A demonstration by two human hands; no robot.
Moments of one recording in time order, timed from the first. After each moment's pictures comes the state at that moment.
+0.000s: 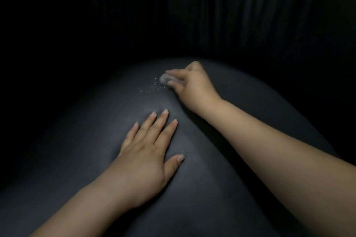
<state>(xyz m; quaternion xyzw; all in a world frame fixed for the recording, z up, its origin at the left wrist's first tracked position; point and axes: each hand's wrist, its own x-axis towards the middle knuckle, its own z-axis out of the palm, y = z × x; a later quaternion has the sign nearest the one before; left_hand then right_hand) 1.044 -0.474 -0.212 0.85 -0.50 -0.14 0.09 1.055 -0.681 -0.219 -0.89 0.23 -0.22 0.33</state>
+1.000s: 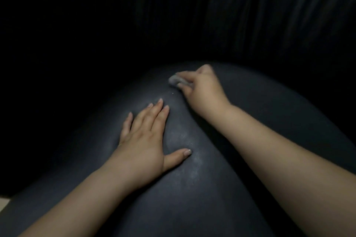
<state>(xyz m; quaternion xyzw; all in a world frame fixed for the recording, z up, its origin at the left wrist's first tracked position) 1.092 -0.447 -0.219 0.90 -0.40 -0.09 0.12 1.095 -0.641 -0.218 -0.91 0.19 -0.21 0.32</state>
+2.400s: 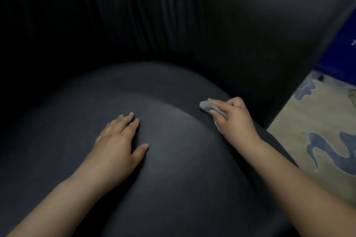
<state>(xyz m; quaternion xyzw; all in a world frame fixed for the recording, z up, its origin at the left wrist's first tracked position) 0.991 -0.488 -0.194 0.85 -0.50 -0.11 0.15 0.804 -0.696 -0.201 -0.85 0.42 -0.25 0.22</state>
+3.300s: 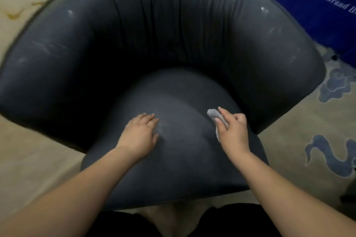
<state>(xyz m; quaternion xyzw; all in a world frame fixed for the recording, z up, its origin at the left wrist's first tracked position) 0.993 -0.433 -0.029 0.87 -0.47 -0.17 0.02 0.806 -0.621 -0.036 -0.74 0.49 -0.18 0.42</state>
